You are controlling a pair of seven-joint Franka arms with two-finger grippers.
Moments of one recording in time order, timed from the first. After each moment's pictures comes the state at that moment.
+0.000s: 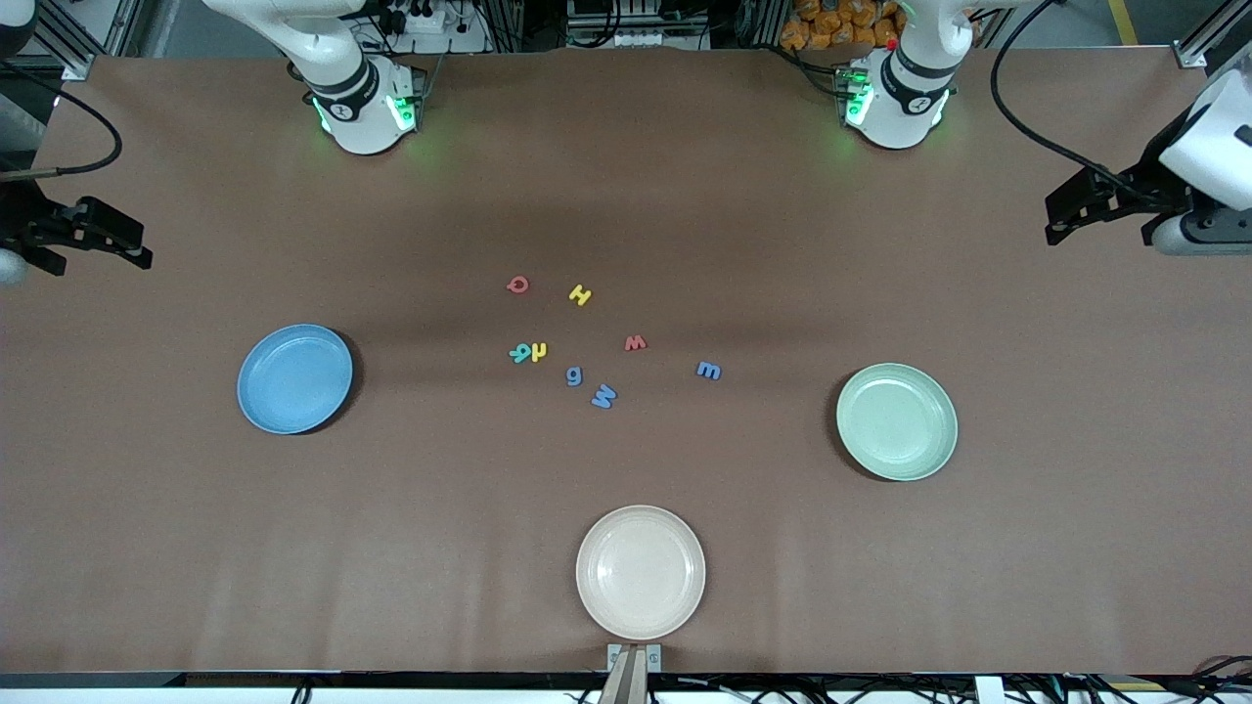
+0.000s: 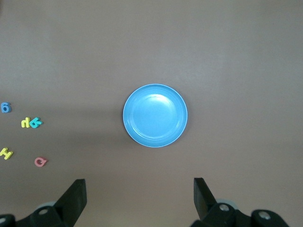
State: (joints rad) left arm 0.00 0.02 -0.14 -1.49 0.03 1.49 -0.09; right arm 0.00 -0.03 -0.06 -1.64 0.00 1.59 -0.13
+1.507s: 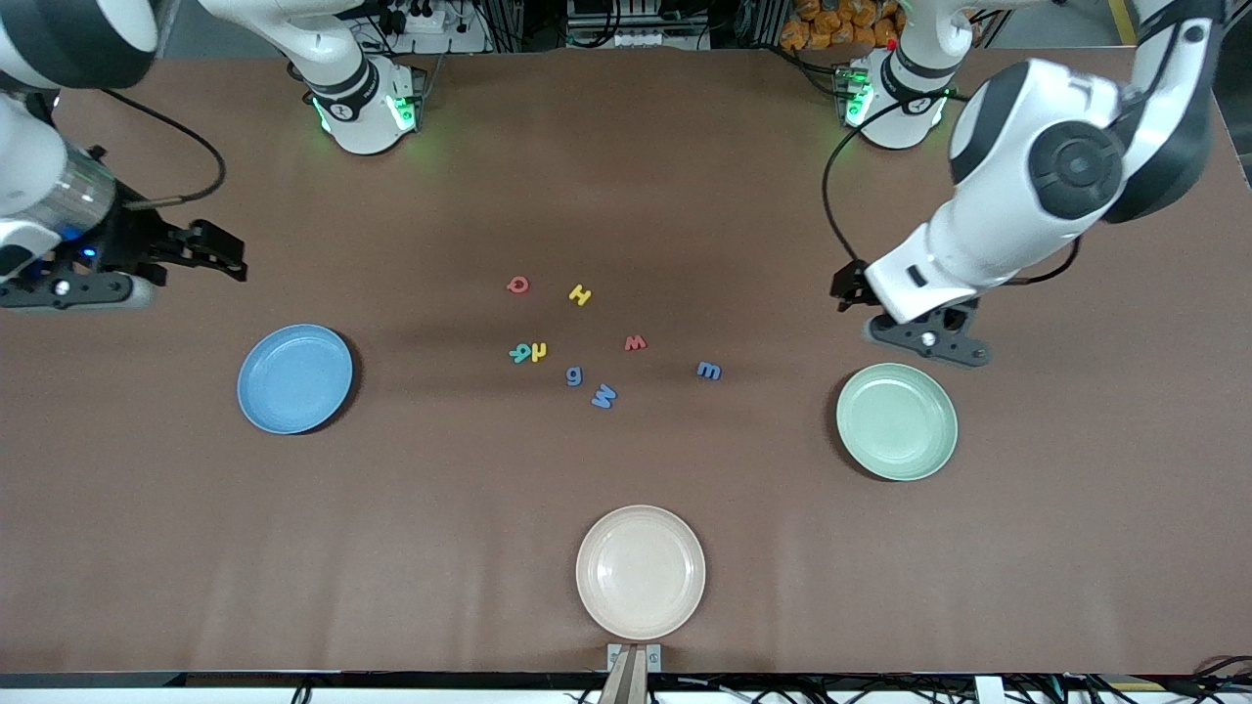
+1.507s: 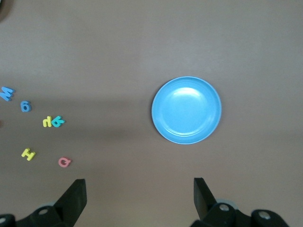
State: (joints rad) left arm -0.07 0.19 -0.33 -1.74 -0.02 1.87 -0.09; right arm 0.12 0.01 -0.01 -1.70 0.01 1.64 0.09
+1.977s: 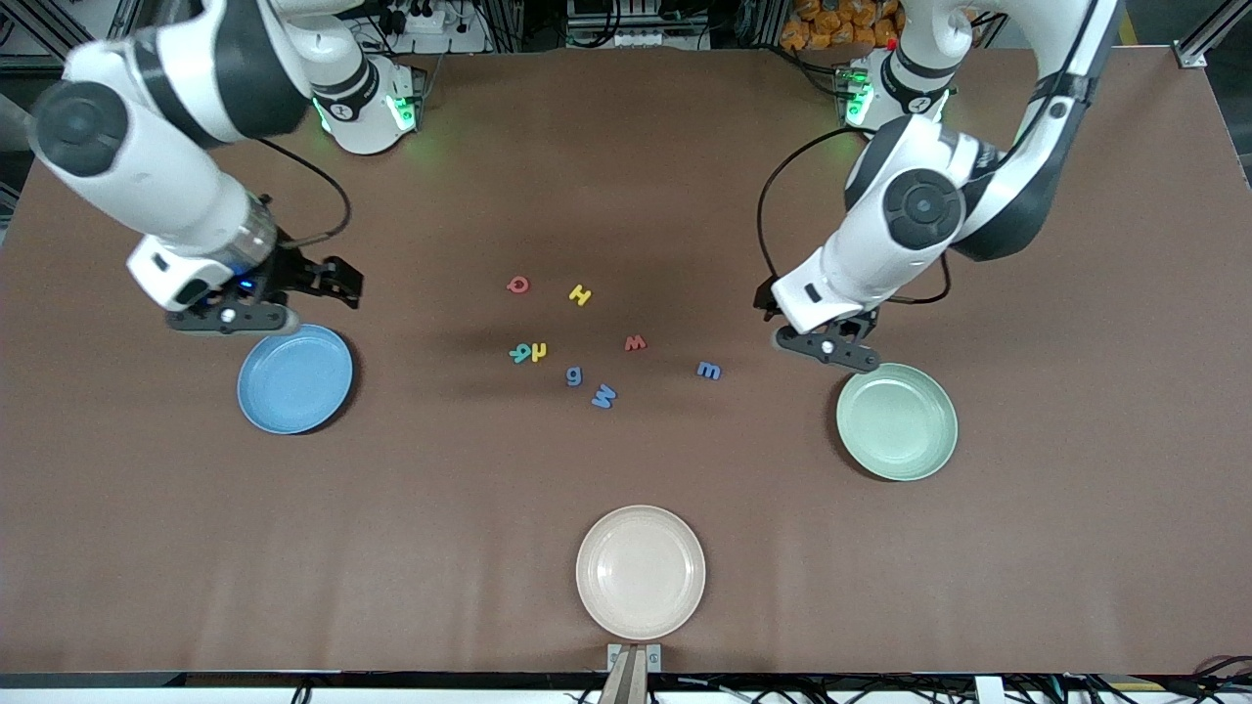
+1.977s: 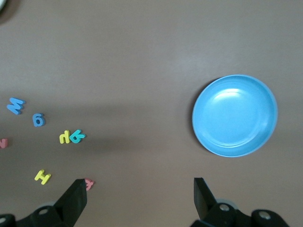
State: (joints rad) left arm -0.18 0.28 -0.34 -1.86 -0.02 2.08 -0.21; right arm 0.13 0.02 0.15 -1.95 0.02 1.94 0.28
